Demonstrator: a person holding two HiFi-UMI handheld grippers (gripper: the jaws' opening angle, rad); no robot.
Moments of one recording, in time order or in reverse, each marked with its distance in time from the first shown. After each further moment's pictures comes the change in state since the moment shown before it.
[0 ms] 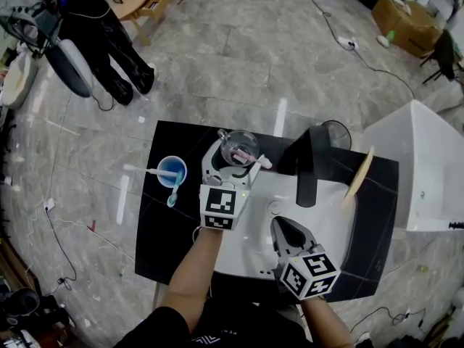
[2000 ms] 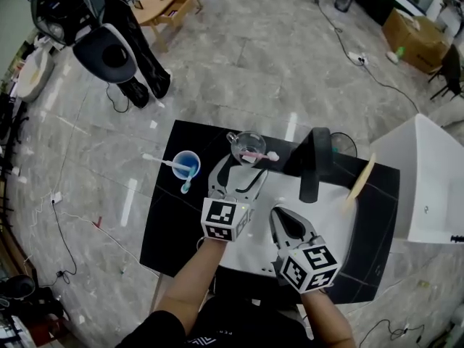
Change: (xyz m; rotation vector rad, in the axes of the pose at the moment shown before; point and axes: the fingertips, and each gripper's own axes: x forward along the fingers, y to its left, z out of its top) left arm -0.049 -0.013 -0.005 -0.140 -0.033 0.017; right arm -0.004 0.033 0.031 -0.081 -0.080 0.103
